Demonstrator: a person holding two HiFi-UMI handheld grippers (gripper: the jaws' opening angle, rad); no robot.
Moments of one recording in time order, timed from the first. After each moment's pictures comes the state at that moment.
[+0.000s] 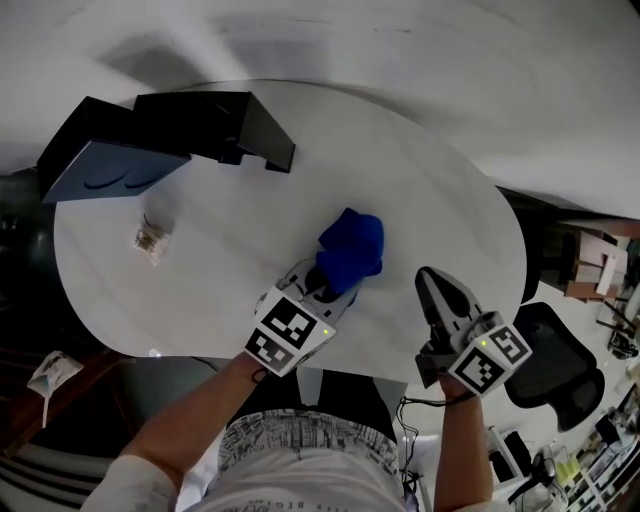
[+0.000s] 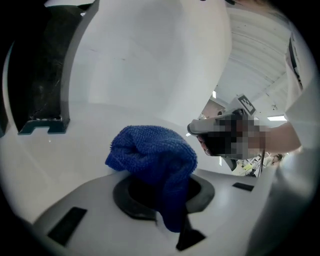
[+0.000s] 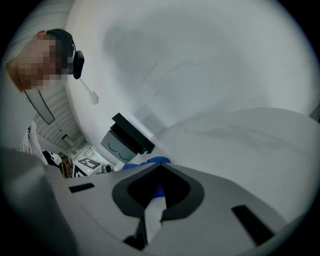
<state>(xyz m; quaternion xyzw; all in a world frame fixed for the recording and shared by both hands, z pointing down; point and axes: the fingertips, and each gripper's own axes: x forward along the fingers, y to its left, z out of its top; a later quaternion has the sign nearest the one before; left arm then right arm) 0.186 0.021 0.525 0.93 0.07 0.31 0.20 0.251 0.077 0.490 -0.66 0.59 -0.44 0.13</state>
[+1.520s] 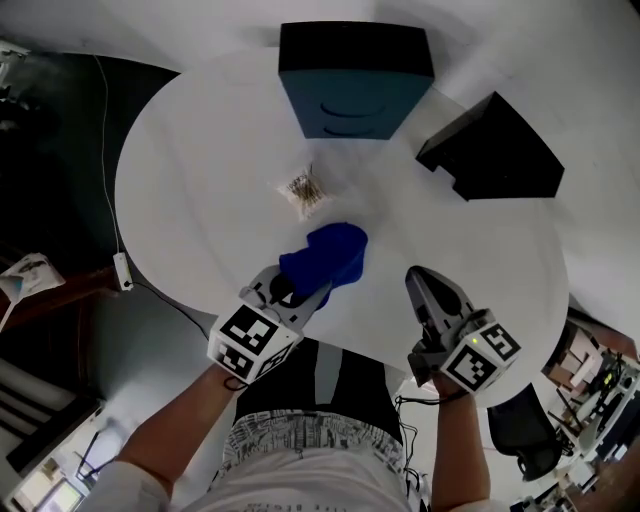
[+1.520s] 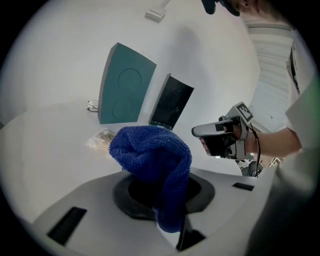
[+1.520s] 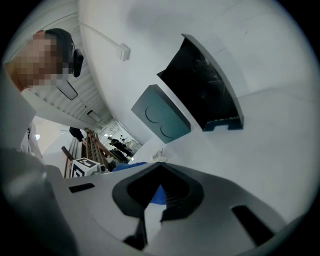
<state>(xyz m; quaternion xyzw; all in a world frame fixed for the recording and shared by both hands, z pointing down) -0.090 -0.129 0.492 0.92 -0.15 0.25 0.26 0.027 -0.092 0.467 -0.53 0.72 -0.44 0.04</state>
